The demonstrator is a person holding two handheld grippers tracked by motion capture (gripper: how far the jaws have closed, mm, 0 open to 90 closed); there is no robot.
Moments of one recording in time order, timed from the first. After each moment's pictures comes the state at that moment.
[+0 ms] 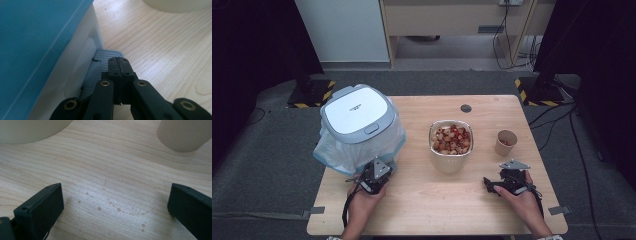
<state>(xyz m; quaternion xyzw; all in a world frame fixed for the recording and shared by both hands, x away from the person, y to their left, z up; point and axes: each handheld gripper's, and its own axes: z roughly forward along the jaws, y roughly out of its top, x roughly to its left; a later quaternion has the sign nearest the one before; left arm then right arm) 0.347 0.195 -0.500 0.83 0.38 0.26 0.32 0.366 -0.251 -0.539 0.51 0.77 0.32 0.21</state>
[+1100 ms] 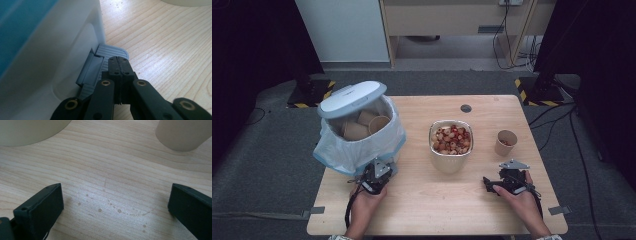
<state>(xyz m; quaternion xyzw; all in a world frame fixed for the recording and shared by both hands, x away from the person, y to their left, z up) 0.350 0.197 -0.515 0.82 0.41 0.25 0.32 0.367 -0.249 -0.539 0.52 0.77 0.32 0.21</state>
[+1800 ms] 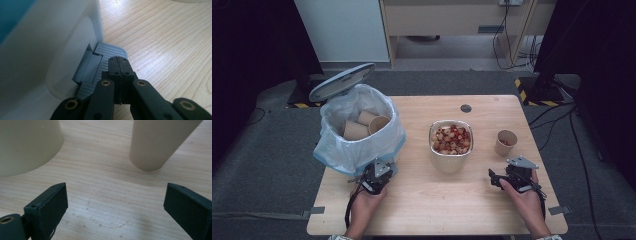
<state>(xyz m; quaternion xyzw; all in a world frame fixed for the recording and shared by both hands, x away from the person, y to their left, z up) 0.352 0.198 -0.518 0.82 0.41 0.23 0.32 0.366 -0.259 -0.521 0.54 0.72 0.35 0.26</state>
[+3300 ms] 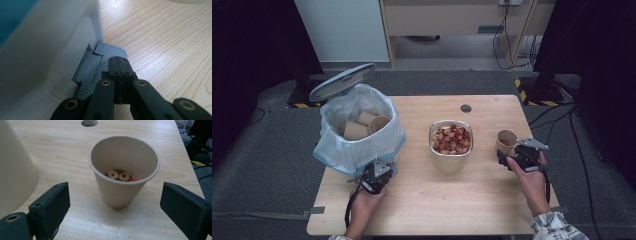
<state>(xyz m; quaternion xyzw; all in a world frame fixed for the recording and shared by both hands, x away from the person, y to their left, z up) 0.352 0.199 -0.518 0.82 0.41 0.23 0.32 0.411 -0.280 -0.487 0.56 0.69 0.35 0.29</state>
